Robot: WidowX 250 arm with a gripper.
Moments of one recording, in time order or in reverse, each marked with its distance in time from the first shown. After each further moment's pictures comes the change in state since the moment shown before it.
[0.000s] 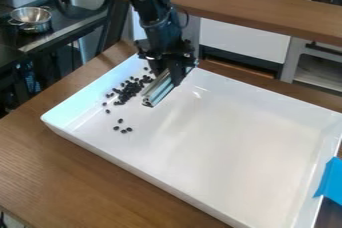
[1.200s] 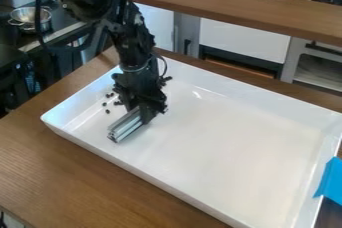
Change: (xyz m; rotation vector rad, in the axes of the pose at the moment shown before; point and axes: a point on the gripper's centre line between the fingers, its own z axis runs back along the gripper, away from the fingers) arm -0.054 0.035 -0.041 0.159 0.102 -0.117
